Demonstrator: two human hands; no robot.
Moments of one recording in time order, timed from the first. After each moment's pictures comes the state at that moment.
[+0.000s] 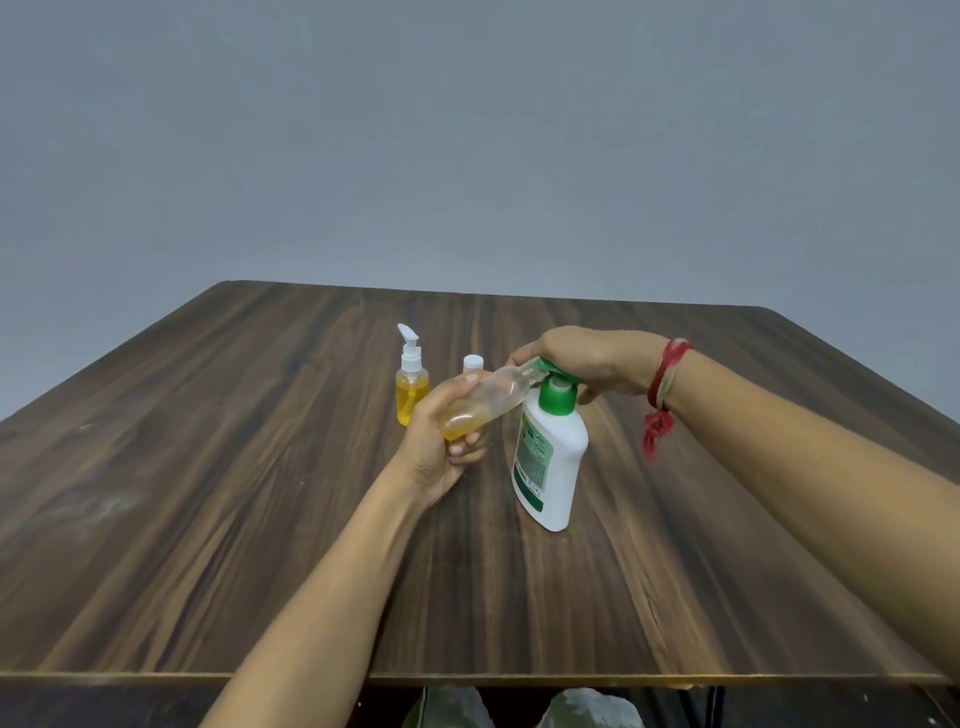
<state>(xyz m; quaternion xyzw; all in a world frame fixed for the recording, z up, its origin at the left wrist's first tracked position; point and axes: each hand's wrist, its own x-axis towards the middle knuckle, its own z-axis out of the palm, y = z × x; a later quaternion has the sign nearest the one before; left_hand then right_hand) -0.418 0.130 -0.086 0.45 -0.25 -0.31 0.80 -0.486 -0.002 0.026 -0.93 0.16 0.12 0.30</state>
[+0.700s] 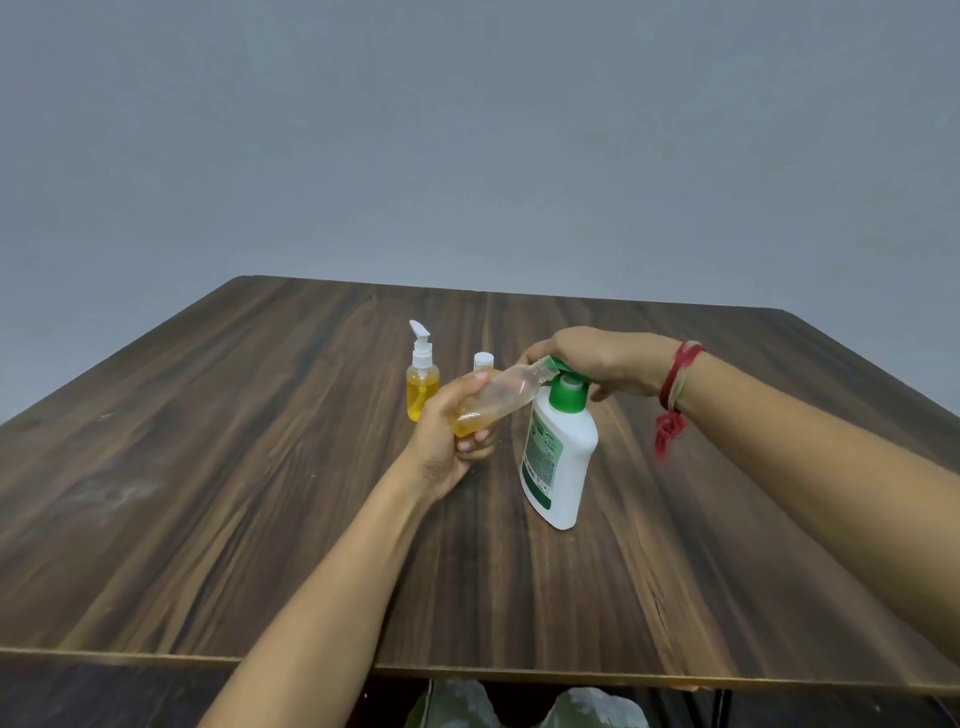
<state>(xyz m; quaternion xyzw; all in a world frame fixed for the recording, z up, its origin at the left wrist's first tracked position) -0.419 0.130 -0.085 0.45 -0.25 -0.30 0.80 -0.487 -0.001 0.025 -0.94 0.16 0.11 0.29</state>
